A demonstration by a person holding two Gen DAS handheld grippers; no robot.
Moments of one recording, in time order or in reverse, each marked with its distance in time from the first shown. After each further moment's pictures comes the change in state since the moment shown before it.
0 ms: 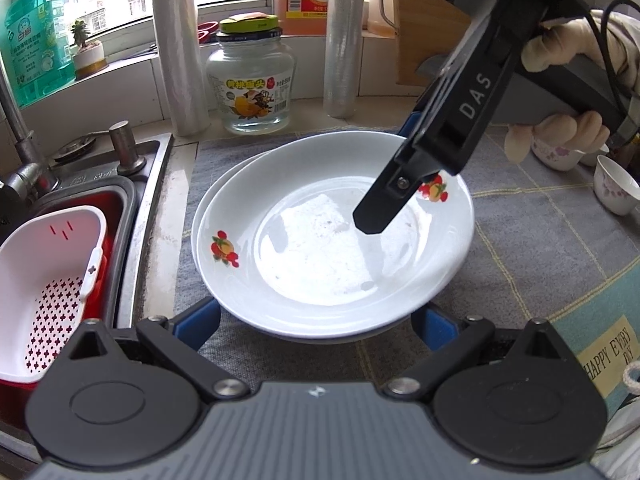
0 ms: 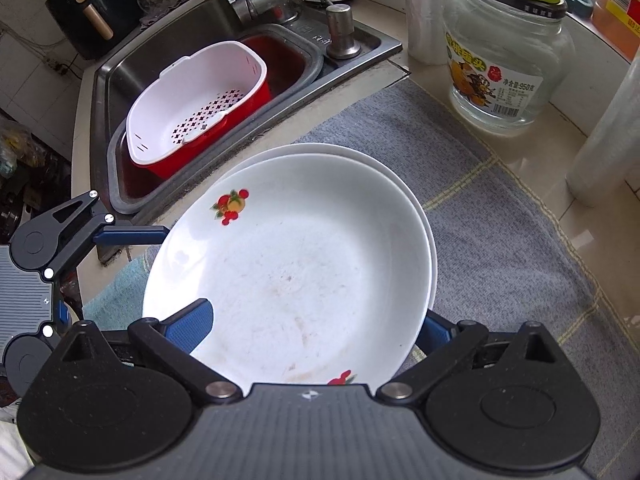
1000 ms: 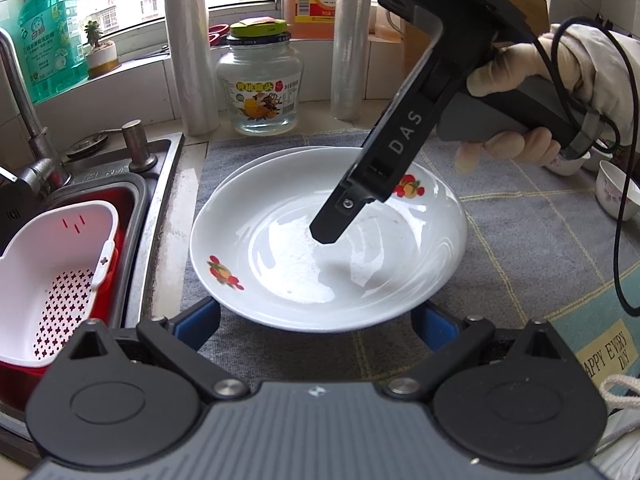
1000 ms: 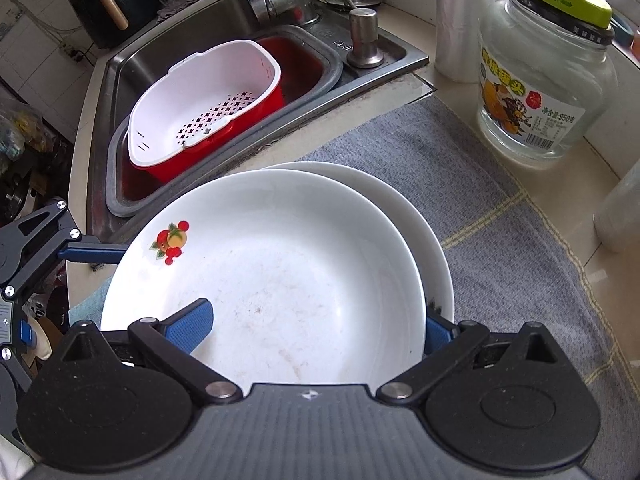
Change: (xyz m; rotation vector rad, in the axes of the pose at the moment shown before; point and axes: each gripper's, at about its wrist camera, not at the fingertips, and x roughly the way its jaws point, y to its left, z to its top) left arm -0.012 -0.006 -0.002 -0.023 -0.002 0.030; right arm 0.025 -0.002 0.016 -0.077 -0.021 0.025
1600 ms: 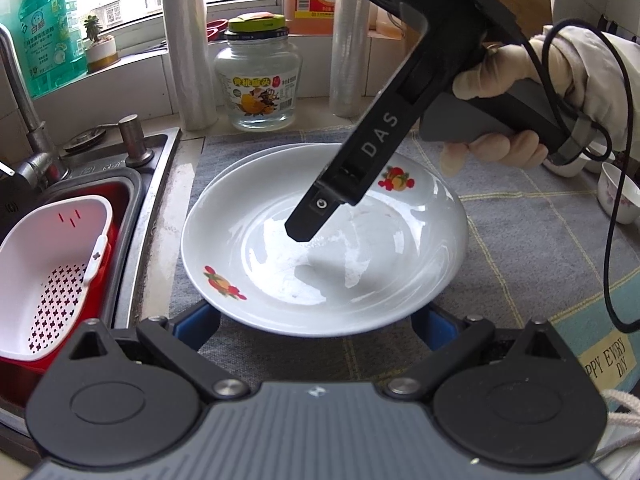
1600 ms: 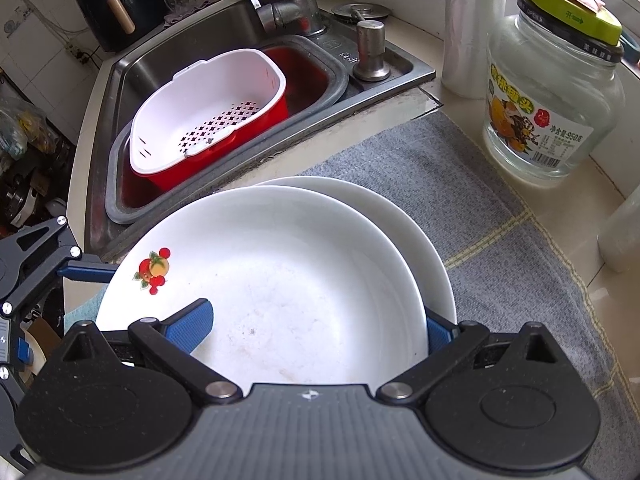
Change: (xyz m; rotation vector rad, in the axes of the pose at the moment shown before) left arm 0.004 -0.005 0.001 -0.012 0.010 0.001; right arm 0.006 0.001 0.006 -0.032 -0.036 0.001
